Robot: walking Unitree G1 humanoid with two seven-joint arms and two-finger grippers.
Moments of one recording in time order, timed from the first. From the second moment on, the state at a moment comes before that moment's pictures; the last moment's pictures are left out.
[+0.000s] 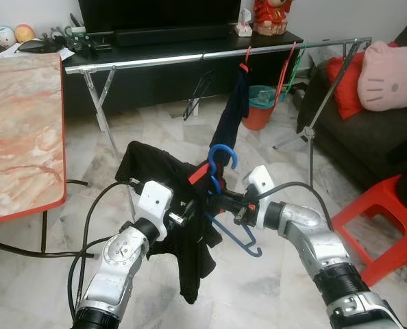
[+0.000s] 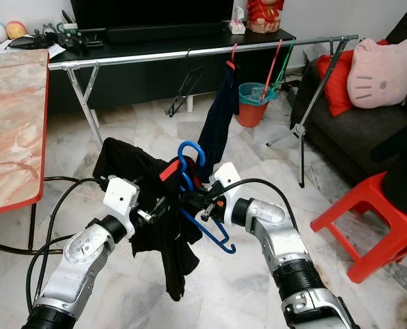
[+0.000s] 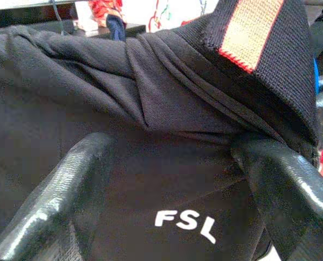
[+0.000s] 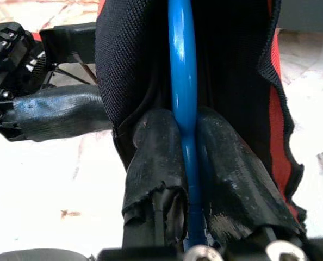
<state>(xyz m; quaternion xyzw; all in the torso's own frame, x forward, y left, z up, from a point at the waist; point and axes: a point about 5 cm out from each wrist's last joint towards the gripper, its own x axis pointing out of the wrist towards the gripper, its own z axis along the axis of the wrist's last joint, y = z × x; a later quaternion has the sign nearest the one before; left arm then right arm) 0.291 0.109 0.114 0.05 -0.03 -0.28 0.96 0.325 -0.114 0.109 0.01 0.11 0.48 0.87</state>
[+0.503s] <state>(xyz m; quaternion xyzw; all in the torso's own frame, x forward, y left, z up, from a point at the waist) 0.304 0.119 0.114 0.12 -0.01 -0.20 0.97 0.330 -0.116 0.110 -0.01 0.10 0.47 0.88</state>
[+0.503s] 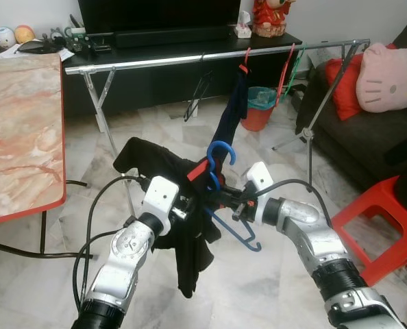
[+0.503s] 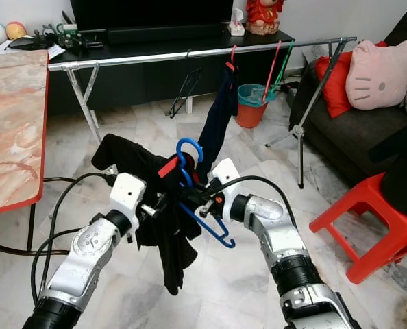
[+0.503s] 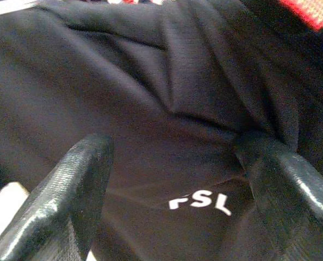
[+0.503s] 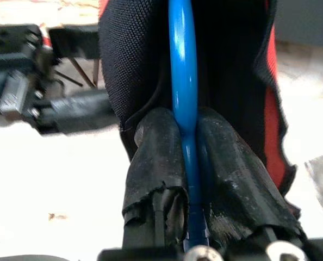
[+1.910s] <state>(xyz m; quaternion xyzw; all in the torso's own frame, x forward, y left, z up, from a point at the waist) 0.304 0.091 0.120 0.08 -0.02 -0.26 0.96 0.343 -0.115 0.114 -0.02 0.10 0.44 0.89</state>
